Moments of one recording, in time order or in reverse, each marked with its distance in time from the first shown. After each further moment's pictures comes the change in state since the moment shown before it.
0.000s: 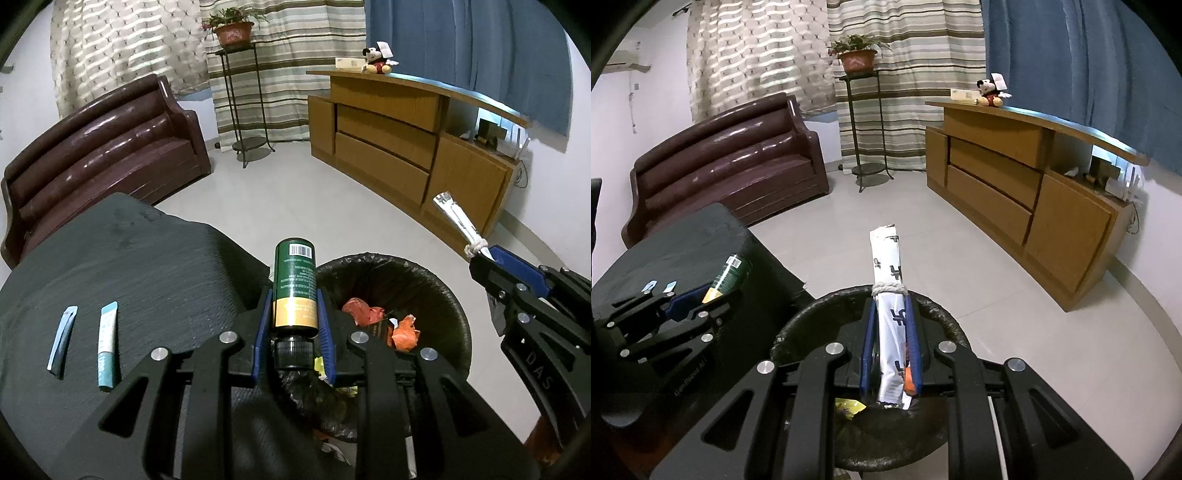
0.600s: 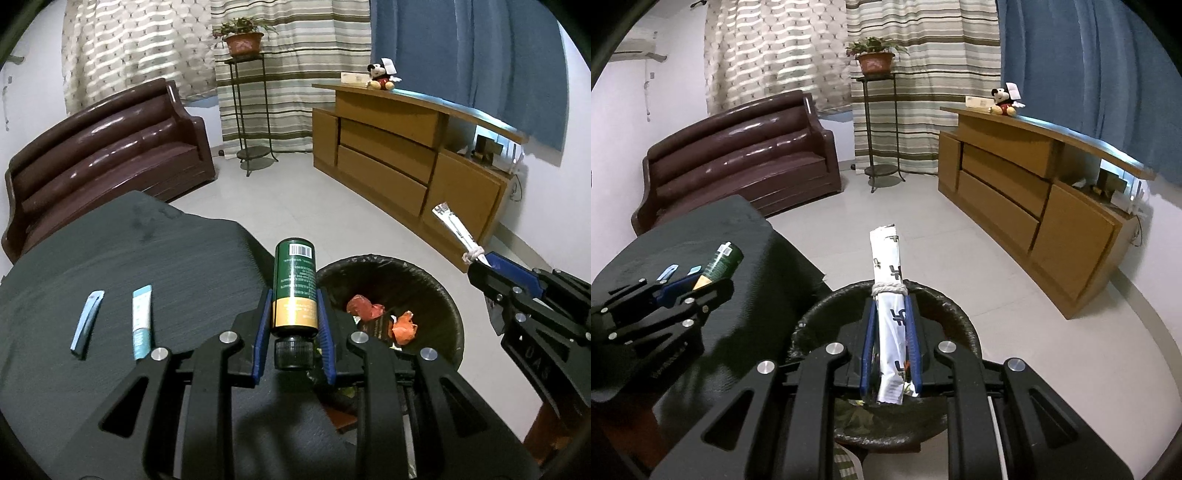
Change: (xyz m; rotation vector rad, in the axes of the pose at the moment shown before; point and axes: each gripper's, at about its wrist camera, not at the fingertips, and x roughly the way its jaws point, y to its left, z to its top) left arm -0.031 0.020 -0.014 -0.031 -0.050 -0.014; right arm -0.021 0.019 -0.005 -0.054 -0.008 0.025
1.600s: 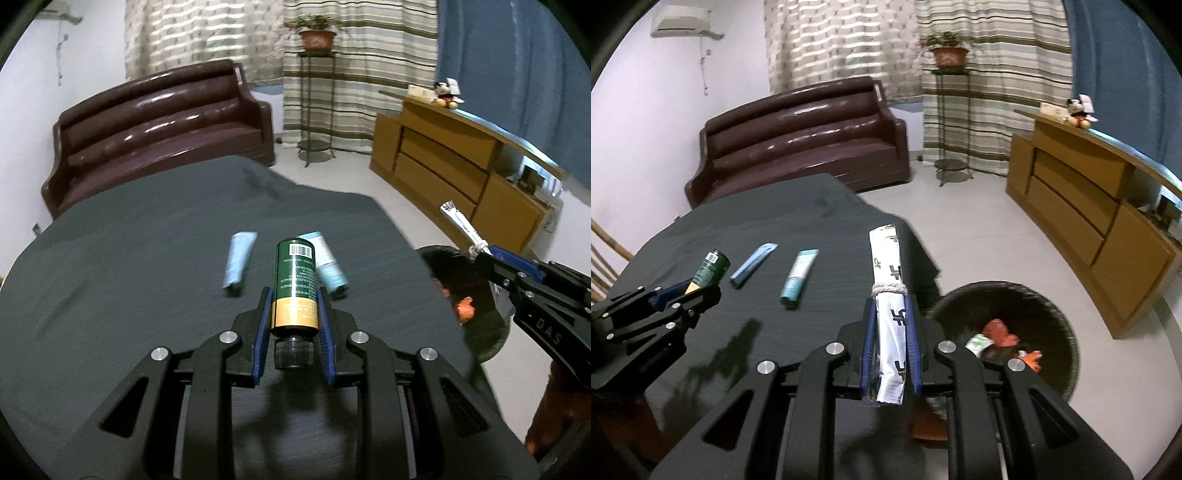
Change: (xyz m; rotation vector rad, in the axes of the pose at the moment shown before) left arm -0.073 0.135 -0.046 -0.159 0.014 0.123; right arm -0.016 0.098 0.002 -0.117 0.037 0.199
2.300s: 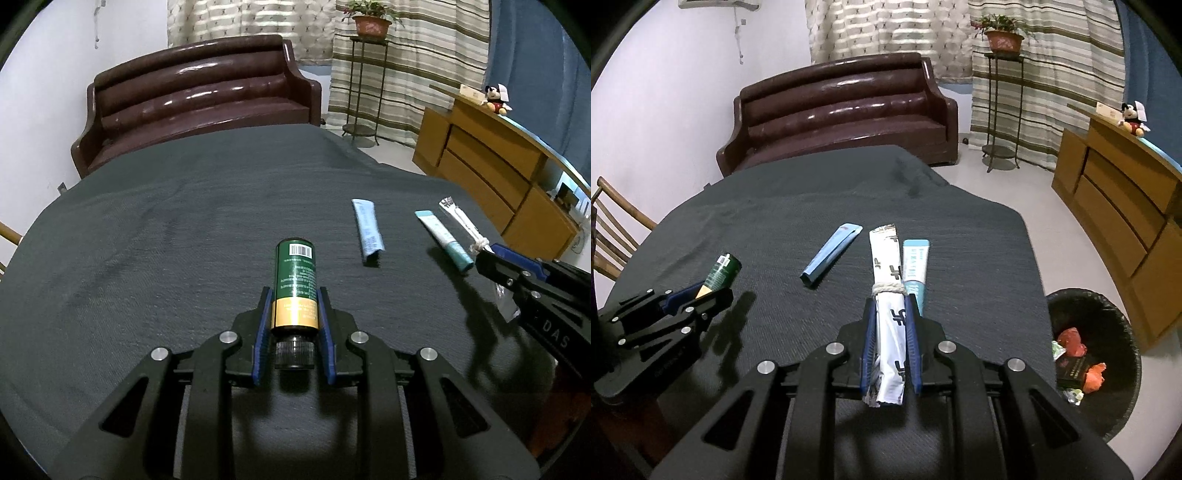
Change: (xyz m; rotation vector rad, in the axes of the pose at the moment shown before) left arm 0.012 0.106 -0.021 -0.125 0.081 0.100; right arm 0.049 0.103 0.007 -0.098 0.092 0.126
